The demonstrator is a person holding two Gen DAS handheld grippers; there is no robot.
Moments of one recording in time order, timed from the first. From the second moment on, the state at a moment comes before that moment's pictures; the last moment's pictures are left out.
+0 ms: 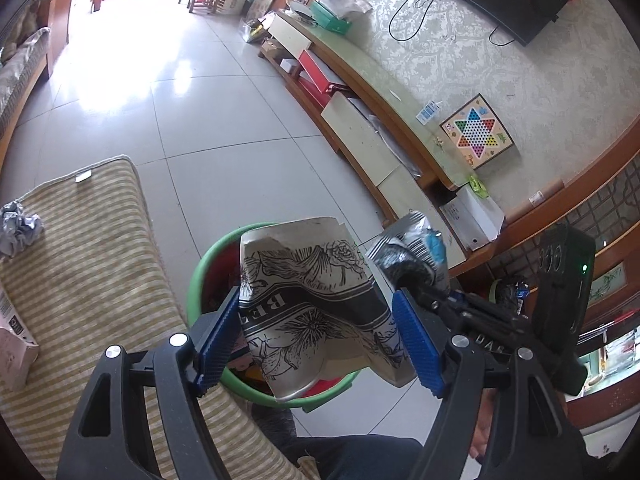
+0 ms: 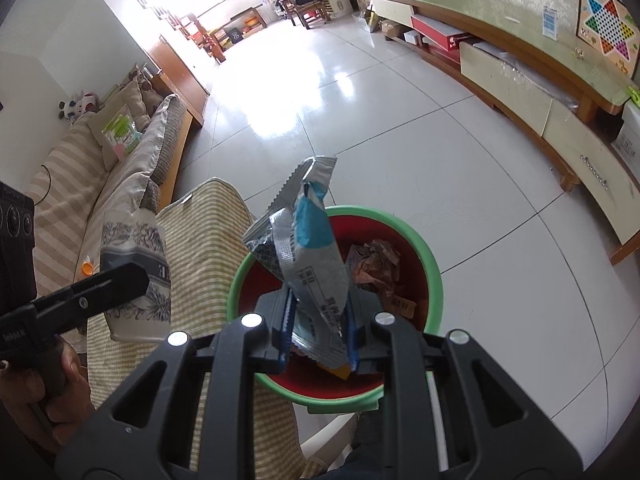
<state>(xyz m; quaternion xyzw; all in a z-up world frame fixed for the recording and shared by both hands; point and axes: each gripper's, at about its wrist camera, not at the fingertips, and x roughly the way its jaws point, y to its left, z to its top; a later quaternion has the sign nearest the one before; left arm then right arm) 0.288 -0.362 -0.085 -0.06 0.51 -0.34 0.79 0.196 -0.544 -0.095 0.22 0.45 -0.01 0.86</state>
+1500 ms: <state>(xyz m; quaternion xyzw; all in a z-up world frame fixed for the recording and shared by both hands) 0.262 -0.117 -0.059 -0.15 0.48 -0.14 0.85 0.234 -0.367 -0.039 0.11 0.45 0.08 0.88</state>
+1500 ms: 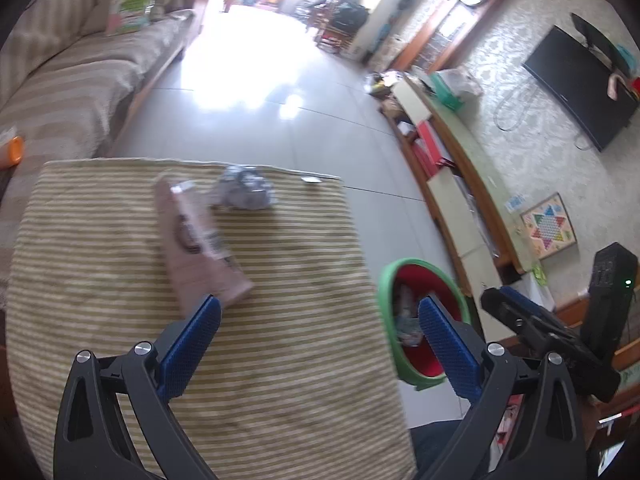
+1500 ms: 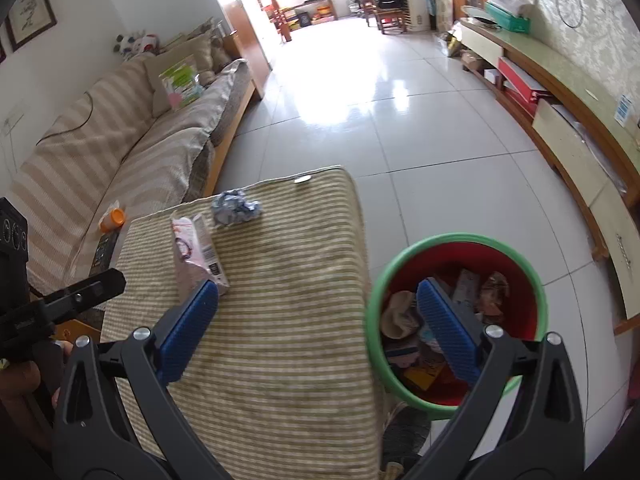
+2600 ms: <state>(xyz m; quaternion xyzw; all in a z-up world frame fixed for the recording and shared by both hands) 0.354 -0.067 -0.177 -0.17 0.54 -0.04 0.82 0.397 -0.255 -0.113 0.04 0.51 0.14 0.85</state>
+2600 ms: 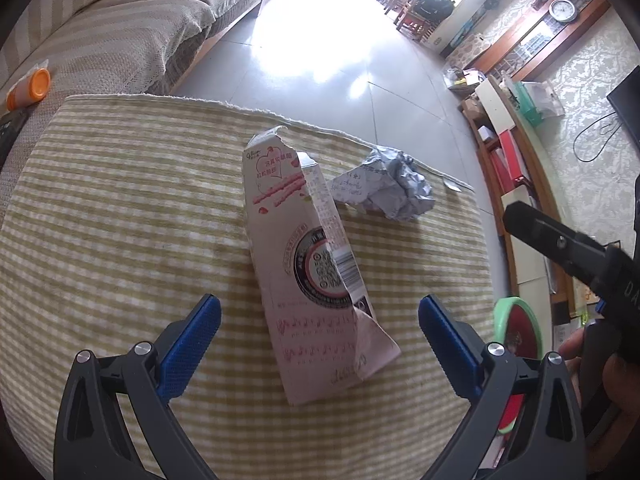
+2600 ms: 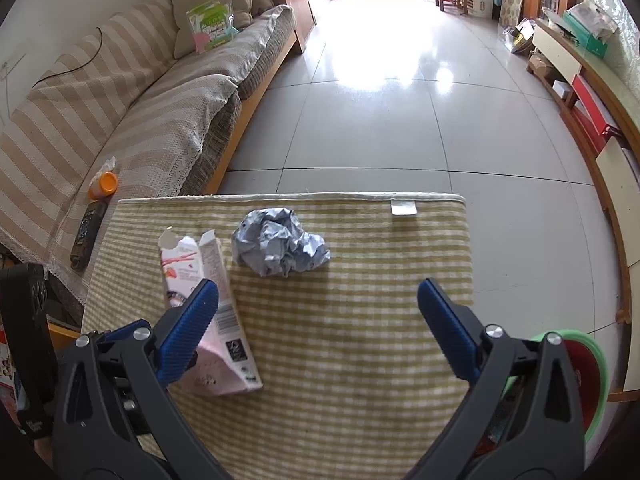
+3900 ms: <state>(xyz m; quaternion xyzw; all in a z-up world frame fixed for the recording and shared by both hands) 0.329 -0.047 -0.154 -0.15 0.51 -0.04 0.85 0.404 -0.203 -0.135 0.05 0.53 0.20 0.83</state>
